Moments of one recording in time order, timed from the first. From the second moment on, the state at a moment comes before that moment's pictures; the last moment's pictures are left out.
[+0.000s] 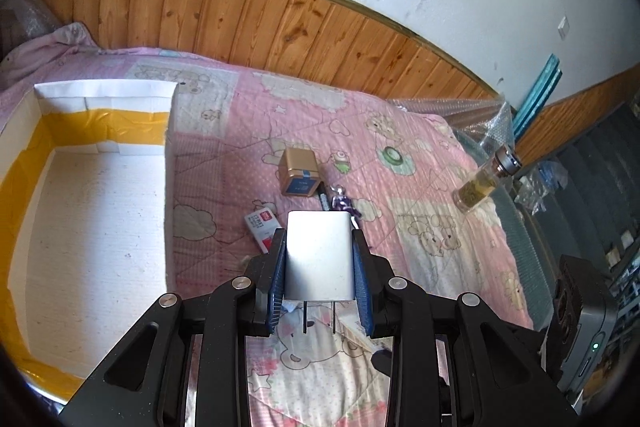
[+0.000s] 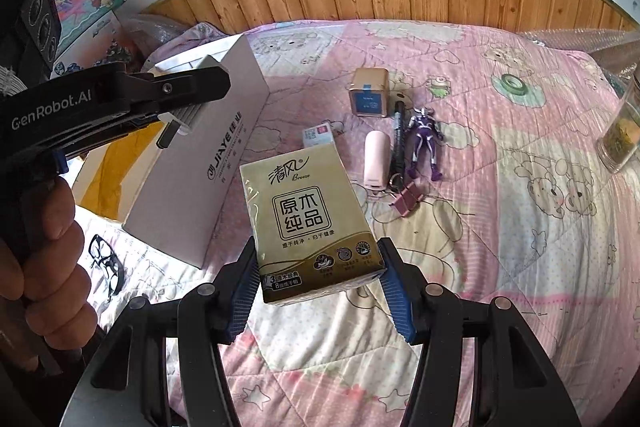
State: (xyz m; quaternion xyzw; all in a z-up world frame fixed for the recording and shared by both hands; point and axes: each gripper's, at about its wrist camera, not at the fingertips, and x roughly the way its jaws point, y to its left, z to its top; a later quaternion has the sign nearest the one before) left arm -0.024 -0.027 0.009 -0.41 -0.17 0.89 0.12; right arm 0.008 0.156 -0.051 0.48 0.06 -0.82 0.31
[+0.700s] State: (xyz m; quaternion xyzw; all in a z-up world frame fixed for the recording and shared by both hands) left arm -0.023 -0.127 0.020 -0.38 -0.22 0.89 0.08; right arm 0.014 0.076 -0.003 0.44 0.06 -0.82 0.36
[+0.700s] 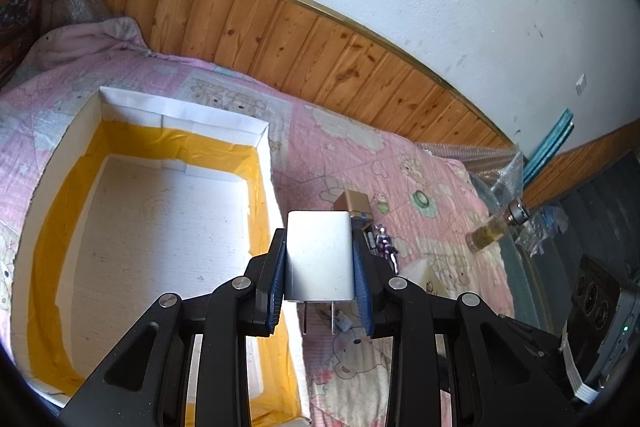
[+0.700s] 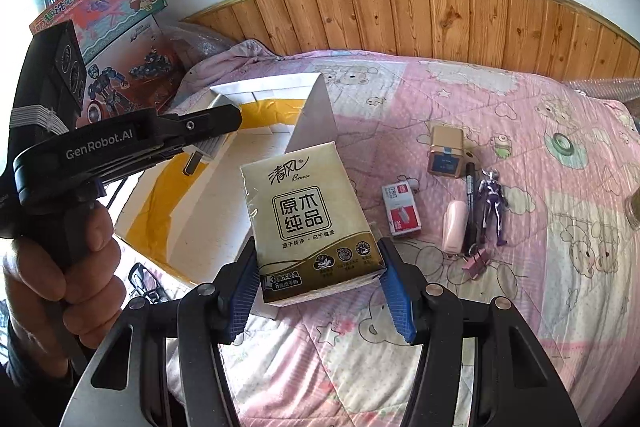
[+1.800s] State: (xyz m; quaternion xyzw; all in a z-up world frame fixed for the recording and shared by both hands) left arm -0.069 -0.218 -0.011 -0.41 -0.24 0.88 0.00; right arm 0.001 -0.042 0.001 0.44 0.11 -0.79 0.42
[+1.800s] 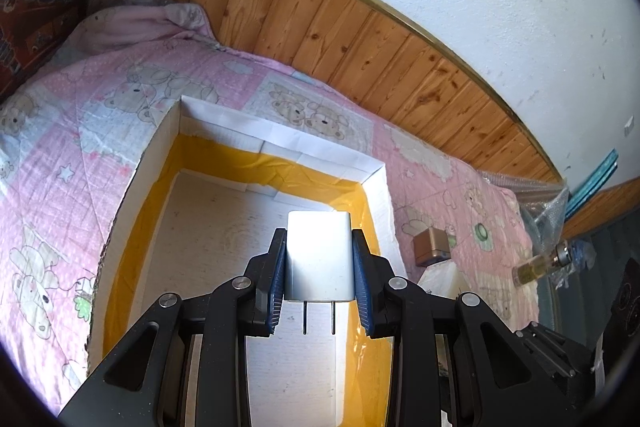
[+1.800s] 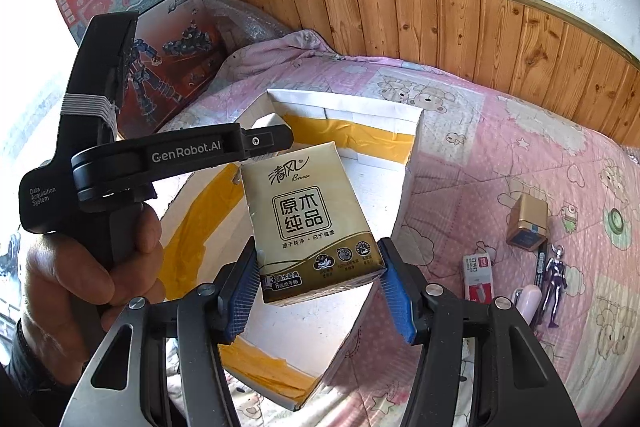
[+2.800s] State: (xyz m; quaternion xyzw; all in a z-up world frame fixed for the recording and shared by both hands) left arm -0.112 -0.258 -0.073 -0.47 -0.26 0.84 -0.07; right arm -0.036 -0.124 -0.050 0.44 0.29 -0.74 0.42
